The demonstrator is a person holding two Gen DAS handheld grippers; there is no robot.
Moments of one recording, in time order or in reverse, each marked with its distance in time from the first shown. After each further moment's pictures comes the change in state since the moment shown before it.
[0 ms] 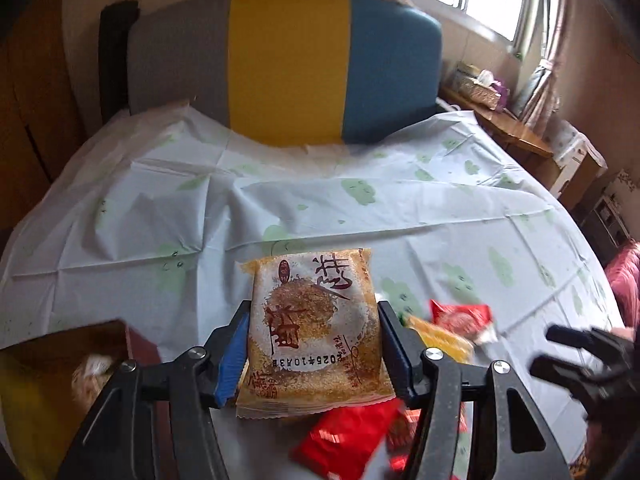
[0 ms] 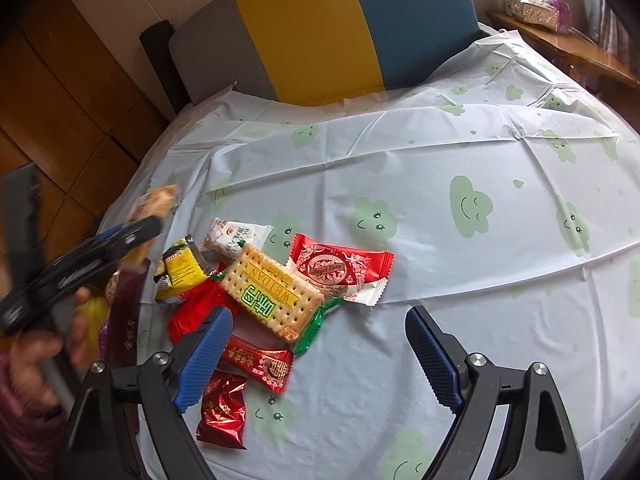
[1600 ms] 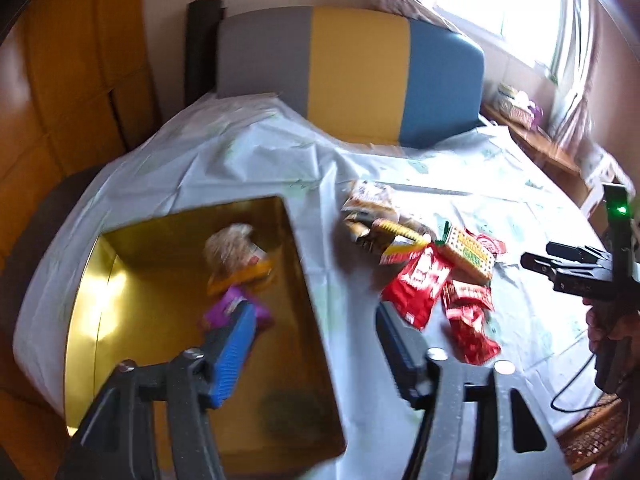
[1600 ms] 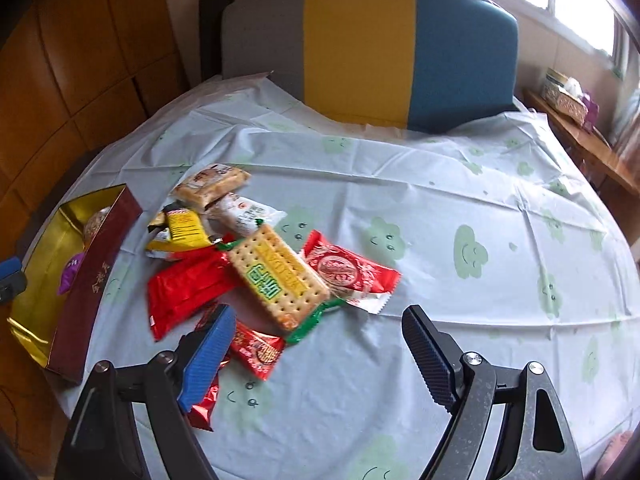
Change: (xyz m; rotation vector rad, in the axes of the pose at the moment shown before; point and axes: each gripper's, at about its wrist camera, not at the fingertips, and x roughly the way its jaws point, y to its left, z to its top) left arm -0.117 0.051 -0.101 -0.100 -0.016 0.165; right arm -0.006 0.032 -0.020 -0.263 -0.068 -0.115
